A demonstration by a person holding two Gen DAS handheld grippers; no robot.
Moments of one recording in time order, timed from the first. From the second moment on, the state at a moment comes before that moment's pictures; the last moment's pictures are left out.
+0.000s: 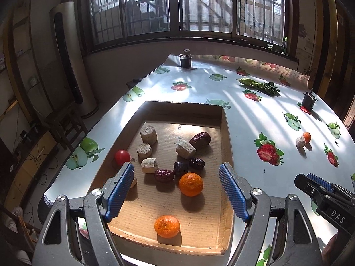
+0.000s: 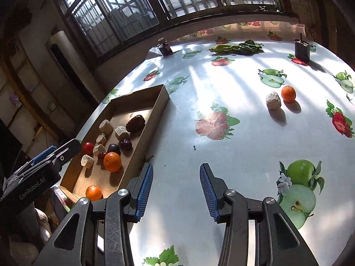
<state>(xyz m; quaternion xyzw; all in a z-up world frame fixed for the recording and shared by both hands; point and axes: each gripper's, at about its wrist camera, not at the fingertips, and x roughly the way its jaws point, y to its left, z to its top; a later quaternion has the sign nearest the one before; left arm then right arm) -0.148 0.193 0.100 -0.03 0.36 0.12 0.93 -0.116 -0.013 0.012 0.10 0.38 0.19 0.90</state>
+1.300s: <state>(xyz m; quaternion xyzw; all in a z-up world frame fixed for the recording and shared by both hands) -0.044 0.059 0.069 -0.04 0.45 -0.07 0.89 0.027 -0.156 -0.011 0.09 0.42 0.01 0.90</state>
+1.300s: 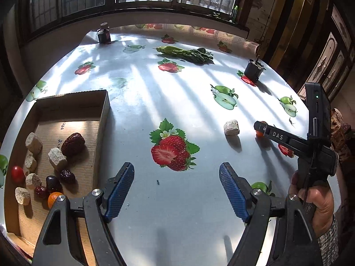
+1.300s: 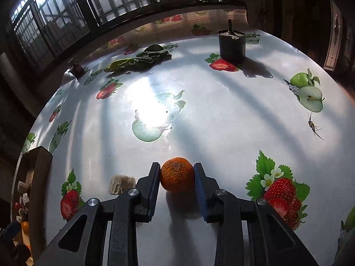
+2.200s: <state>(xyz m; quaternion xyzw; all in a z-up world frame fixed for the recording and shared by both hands) 0.051 -0.020 0.010 -0.07 0.44 -0.18 0.88 0.009 -0.190 -0.019 0.17 0.42 0.04 0.89</state>
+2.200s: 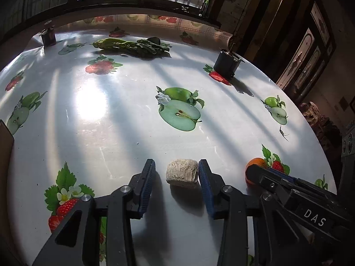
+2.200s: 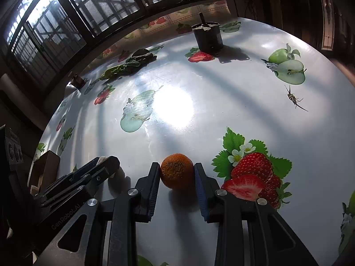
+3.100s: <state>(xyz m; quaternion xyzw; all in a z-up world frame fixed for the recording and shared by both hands) -0.017 0.016 0.072 -0.02 0.38 -0.11 0.92 0.006 -0.195 -0.014 0.19 0.38 0.02 0.91</state>
